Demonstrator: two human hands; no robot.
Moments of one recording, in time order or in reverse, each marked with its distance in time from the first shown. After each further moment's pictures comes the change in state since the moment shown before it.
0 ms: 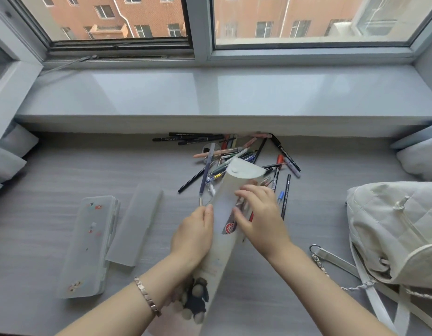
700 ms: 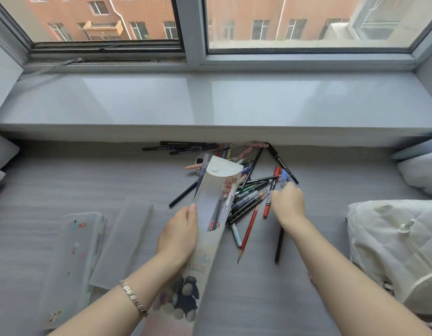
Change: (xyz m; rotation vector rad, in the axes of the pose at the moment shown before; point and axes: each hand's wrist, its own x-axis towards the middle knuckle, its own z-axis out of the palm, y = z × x) left_hand 0.048 -0.003 -0.004 -0.047 0.060 -0.051; right_hand 0.080 0.078 -0.005 -0.060 -0.107 0.835
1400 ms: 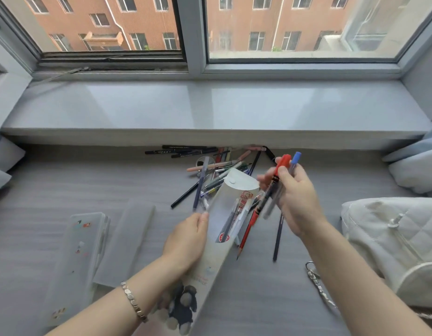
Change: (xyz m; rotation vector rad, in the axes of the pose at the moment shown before) left_hand -0.020 0.008 -0.006 0.082 -0.133 0.099; right_hand -0.074 -0.040 -0.062 1.218 -0.311 -0.136
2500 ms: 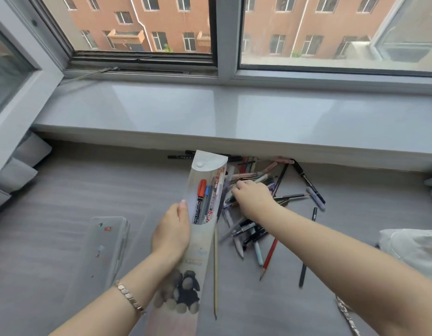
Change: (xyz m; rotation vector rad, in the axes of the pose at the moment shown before) left_hand 0.038 -0.040 -0.043 -0.162 0.319 -0.178; right_hand 0.092 0.084 0.066 -2.136 -0.650 -0.453
